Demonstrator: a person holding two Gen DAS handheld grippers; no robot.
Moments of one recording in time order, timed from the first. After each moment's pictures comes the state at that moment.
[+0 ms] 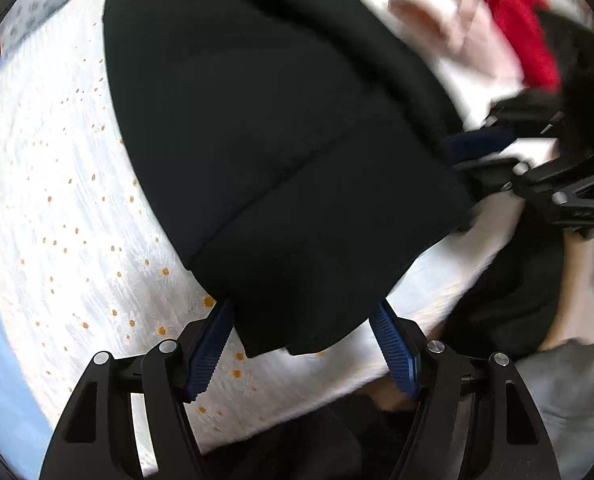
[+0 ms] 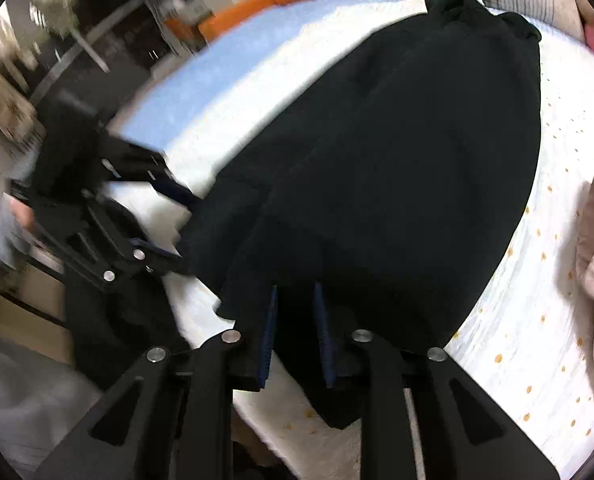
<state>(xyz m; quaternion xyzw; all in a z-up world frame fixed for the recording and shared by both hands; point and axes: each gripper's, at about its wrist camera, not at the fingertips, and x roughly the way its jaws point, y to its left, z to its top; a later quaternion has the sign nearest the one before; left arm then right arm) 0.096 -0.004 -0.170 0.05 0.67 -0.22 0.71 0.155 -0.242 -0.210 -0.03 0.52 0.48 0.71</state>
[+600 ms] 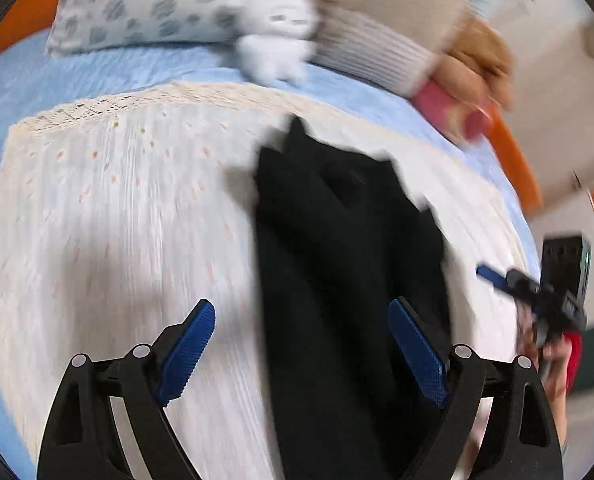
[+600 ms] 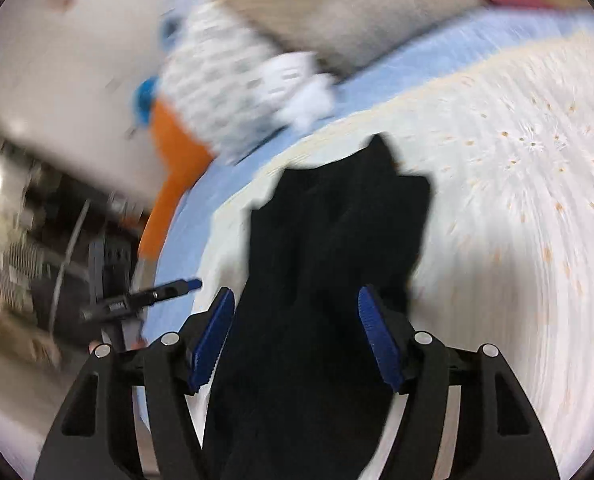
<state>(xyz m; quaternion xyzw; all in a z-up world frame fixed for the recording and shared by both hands) 0.556 0.153 -0.149 -0.18 0.57 -0.10 0.80 0.609 -0.285 -0.196 0.27 0.51 0.34 0.74</state>
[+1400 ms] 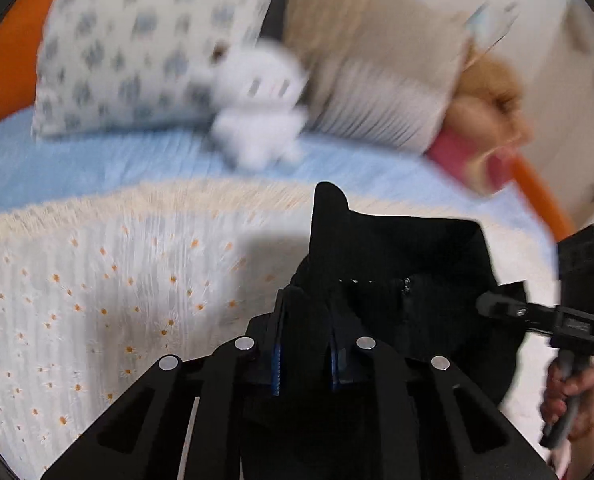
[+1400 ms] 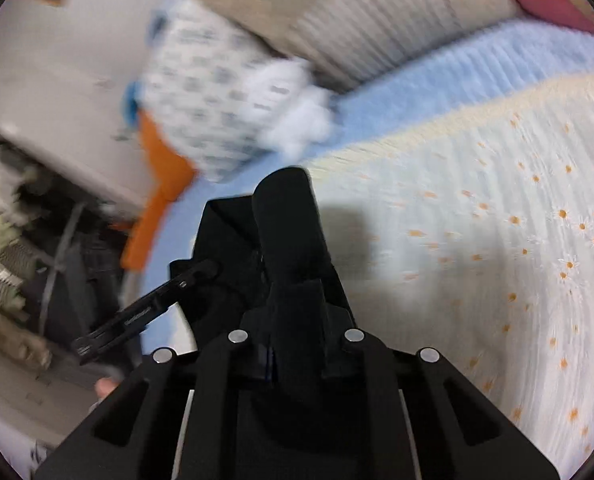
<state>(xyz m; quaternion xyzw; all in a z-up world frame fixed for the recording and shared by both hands) 0.595 0.079 -0.133 -0.13 0.43 -0.09 0.89 0.642 -0.250 -0.198 0.24 0.47 0.39 0.75</state>
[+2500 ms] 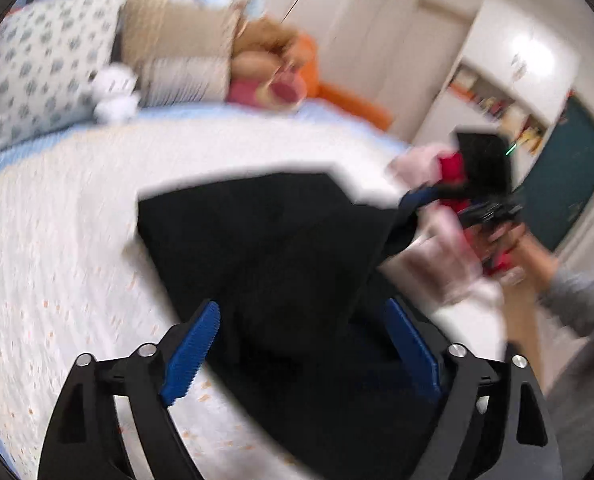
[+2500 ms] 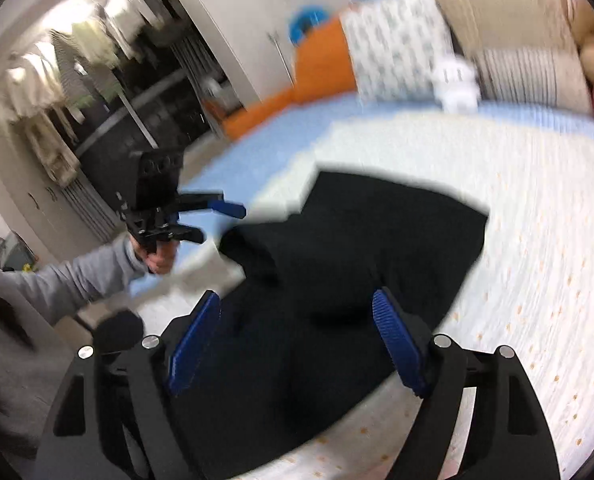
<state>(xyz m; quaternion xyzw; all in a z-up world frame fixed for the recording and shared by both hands) 0.257 0.070 -0.095 -0.06 0.38 -0.36 0.85 0.309 -0.304 -0.129 0.04 0.36 0.55 0.75</state>
